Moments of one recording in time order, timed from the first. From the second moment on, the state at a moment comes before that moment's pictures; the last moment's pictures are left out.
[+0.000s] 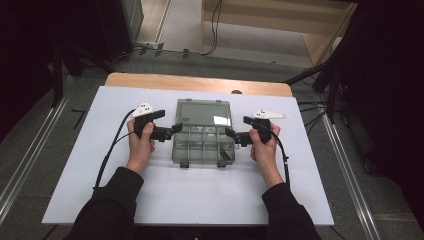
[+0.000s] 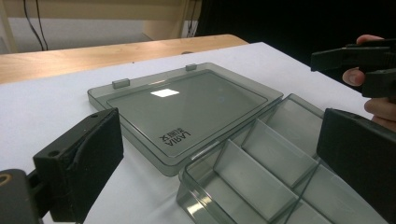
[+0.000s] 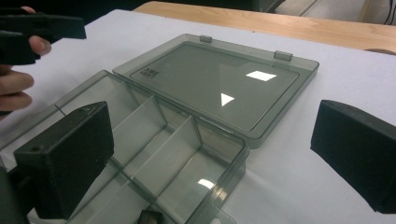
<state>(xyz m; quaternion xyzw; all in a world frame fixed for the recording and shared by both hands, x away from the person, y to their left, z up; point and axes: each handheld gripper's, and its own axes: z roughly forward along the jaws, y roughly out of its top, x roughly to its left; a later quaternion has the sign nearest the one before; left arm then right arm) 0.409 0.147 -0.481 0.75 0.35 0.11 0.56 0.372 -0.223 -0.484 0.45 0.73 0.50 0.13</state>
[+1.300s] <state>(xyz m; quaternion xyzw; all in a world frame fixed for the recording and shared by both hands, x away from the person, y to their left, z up) 0.445 0.129 -0.497 0.74 0.46 0.04 0.48 0.424 -0.211 -0.491 0.51 0.71 0.48 0.05</state>
